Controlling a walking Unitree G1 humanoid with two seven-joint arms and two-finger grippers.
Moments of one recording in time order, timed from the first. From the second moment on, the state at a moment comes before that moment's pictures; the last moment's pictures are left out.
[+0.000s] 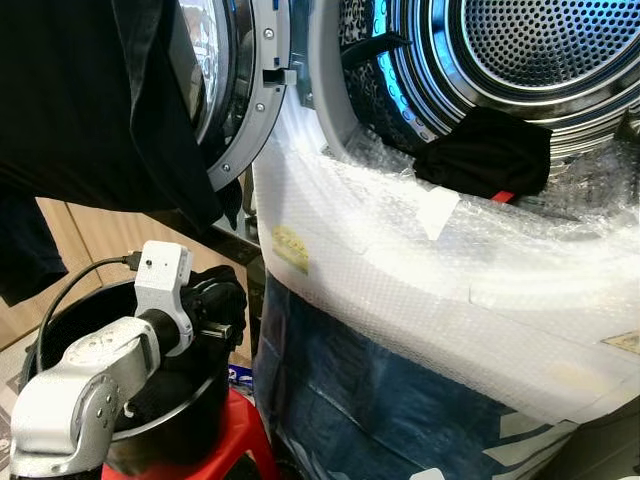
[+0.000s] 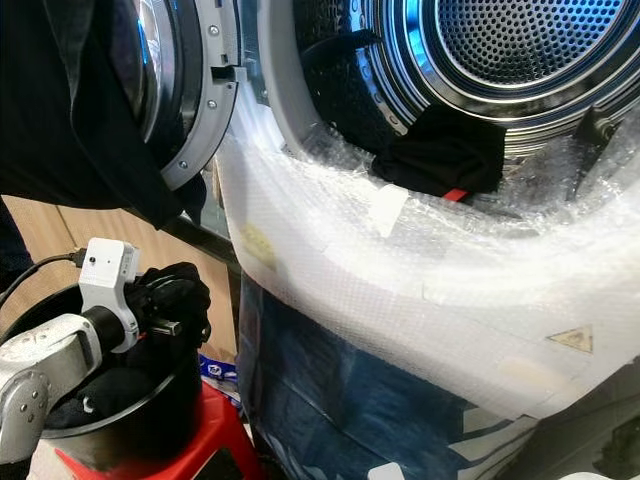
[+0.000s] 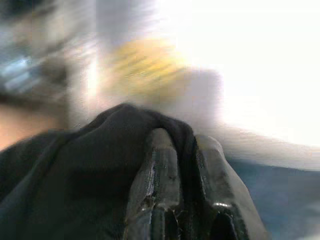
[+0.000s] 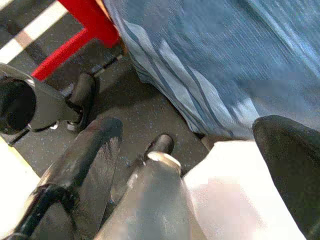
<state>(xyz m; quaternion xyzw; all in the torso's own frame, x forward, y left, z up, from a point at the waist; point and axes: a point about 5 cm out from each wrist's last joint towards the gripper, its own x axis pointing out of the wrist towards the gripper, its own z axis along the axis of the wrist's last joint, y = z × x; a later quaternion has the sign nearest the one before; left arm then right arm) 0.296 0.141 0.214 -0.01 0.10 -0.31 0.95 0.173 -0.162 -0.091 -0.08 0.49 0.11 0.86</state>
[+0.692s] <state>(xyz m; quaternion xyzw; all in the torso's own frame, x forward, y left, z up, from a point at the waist) 0.275 0.037 0.214 -0.02 0.11 -0.55 0.83 0.180 -0.163 -0.088 -0.07 0.48 0.10 0.87</state>
